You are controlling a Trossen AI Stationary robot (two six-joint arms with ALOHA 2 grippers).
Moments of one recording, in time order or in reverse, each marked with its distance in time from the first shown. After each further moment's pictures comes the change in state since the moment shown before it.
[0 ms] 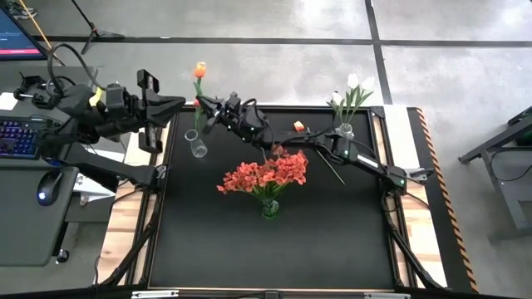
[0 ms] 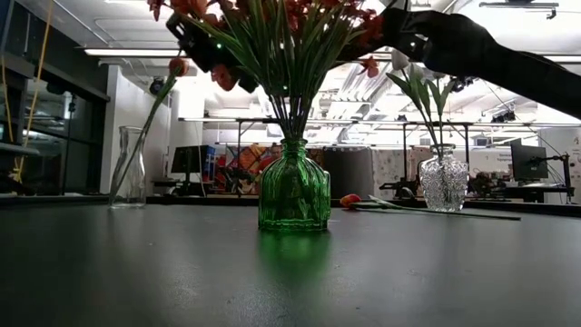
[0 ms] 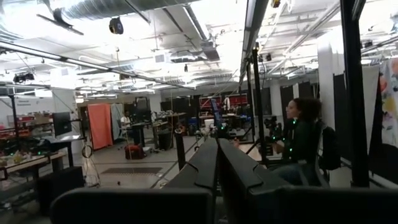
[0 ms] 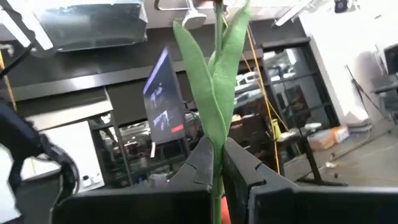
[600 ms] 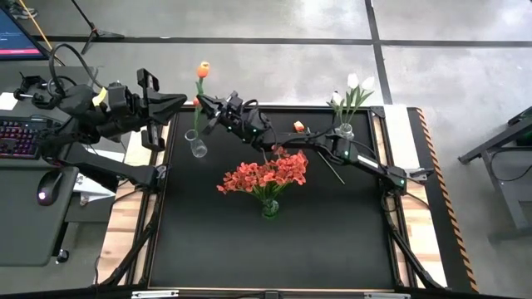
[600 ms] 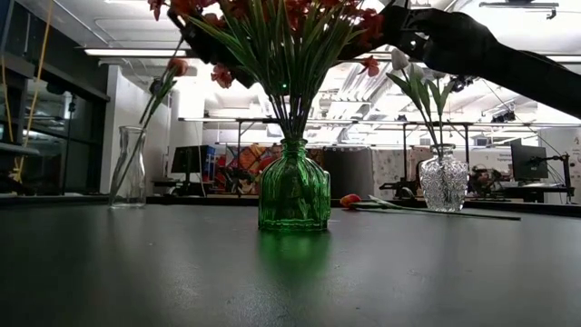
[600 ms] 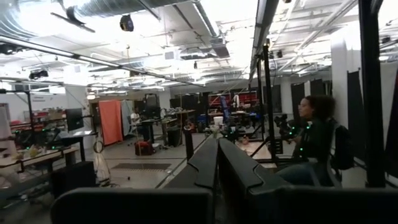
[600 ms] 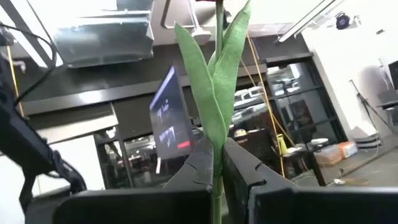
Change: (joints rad) left arm 0.000 0.003 0.000 -0.001 -0.045 0.005; right arm 0.007 -0.005 0.000 0.083 0.005 -0.024
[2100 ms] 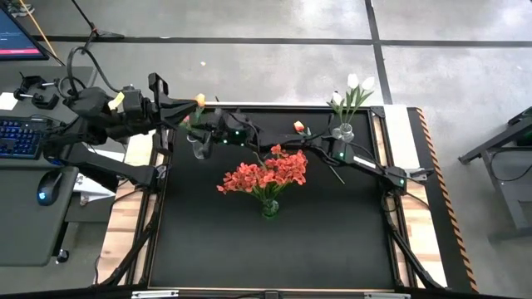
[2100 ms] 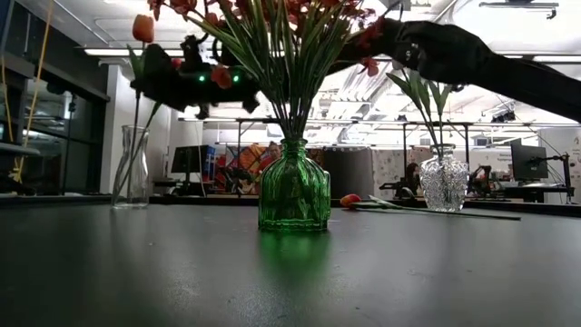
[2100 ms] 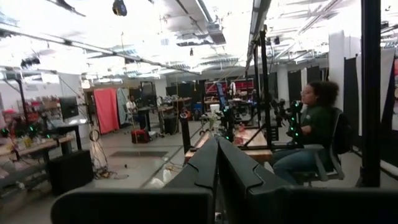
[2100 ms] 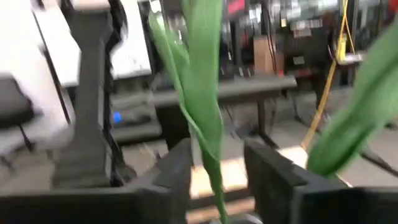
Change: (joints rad) left arm -0.001 0.037 -0.002 -0.022 0.003 -0.020; right arm 0.004 0.069 0.079 -0.505 -0.326 -0.067
